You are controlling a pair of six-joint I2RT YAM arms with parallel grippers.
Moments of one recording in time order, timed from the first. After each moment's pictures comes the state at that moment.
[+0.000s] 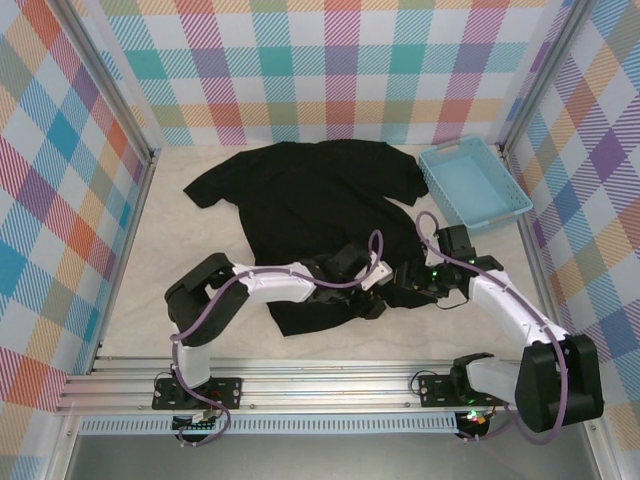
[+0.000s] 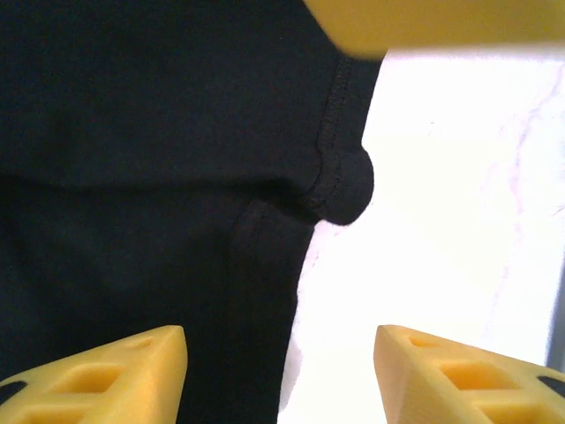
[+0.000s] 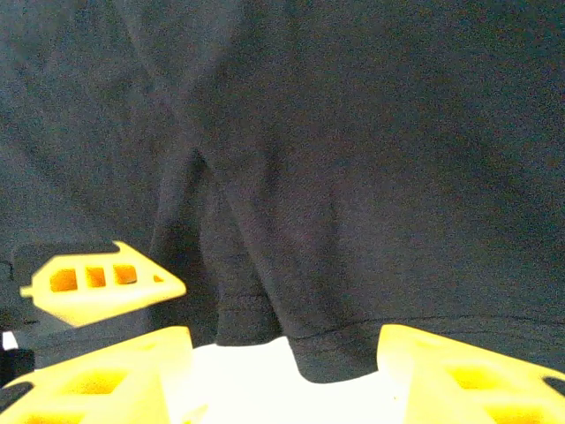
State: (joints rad) left arm -0.99 1.90 1.15 -0.14 0.28 -0.09; right arm 0.21 1.15 0.67 -0.63 -0.37 0.42
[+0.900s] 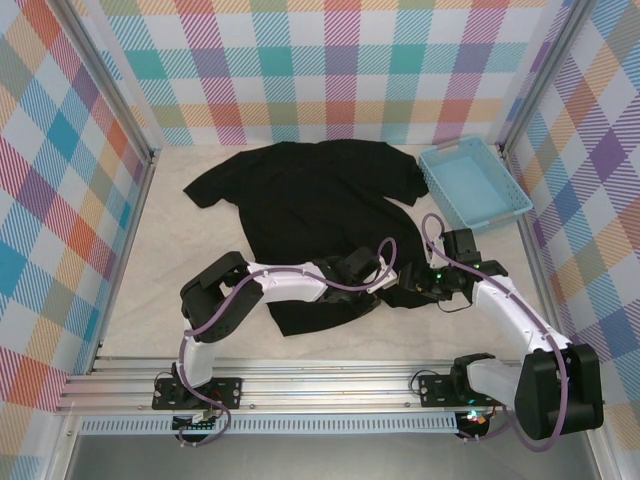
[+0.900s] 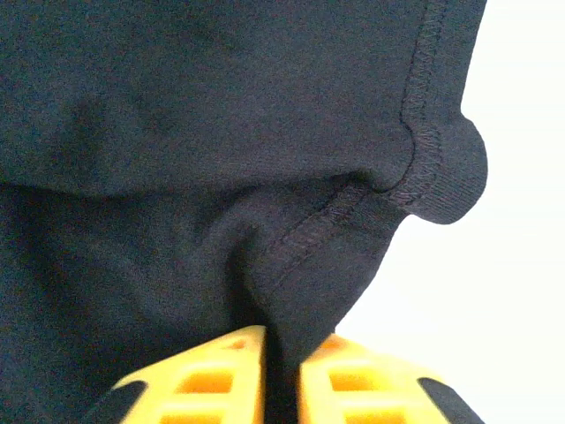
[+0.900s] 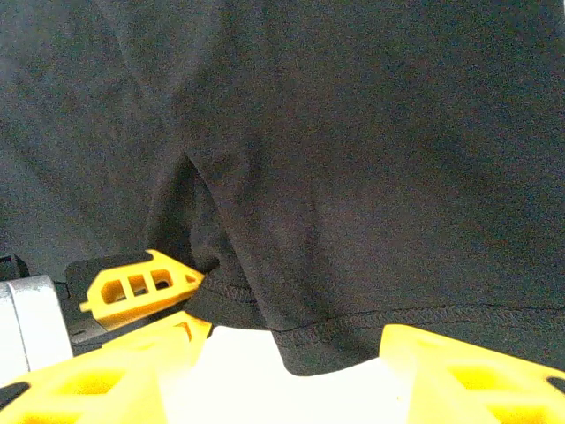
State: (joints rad) left arm -1.01 1.98 1.23 -0.23 0.15 0.00; right arm 0.18 1.12 0.64 -0.62 -0.39 0.42
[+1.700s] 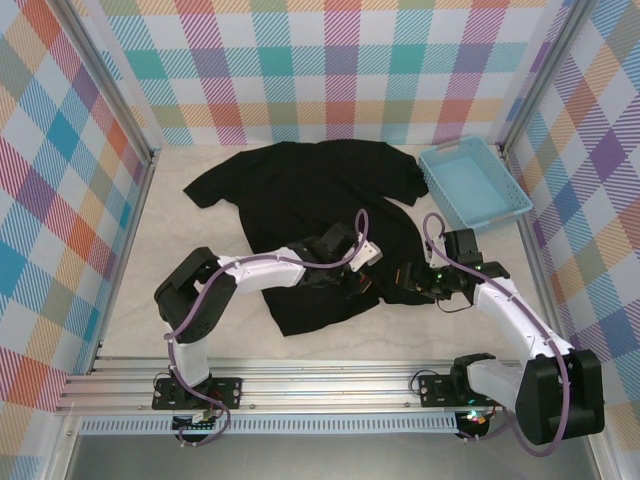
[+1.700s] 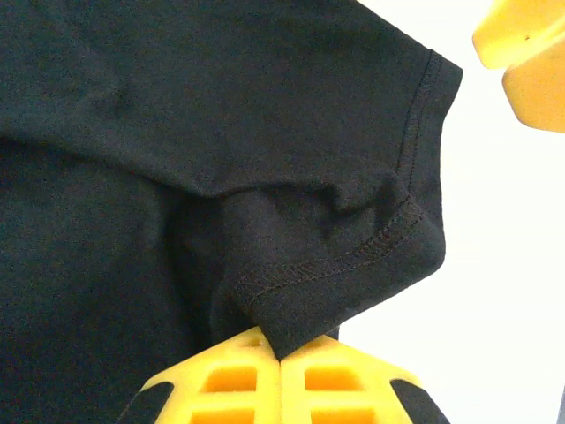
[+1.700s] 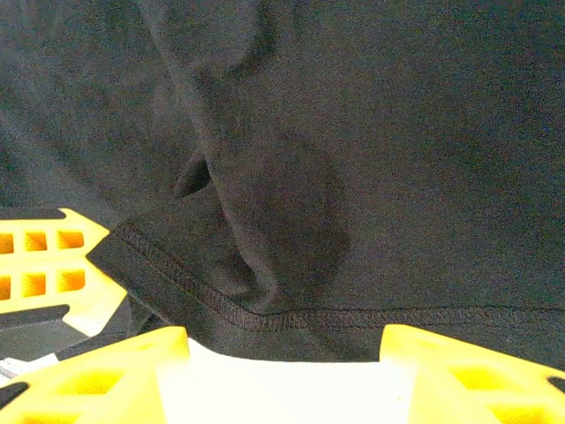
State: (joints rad) left arm -0.87 1.86 1.18 -0.22 0.33 -0.07; right arm 0.18 1.09 0.64 -0.62 -0.43 0.42
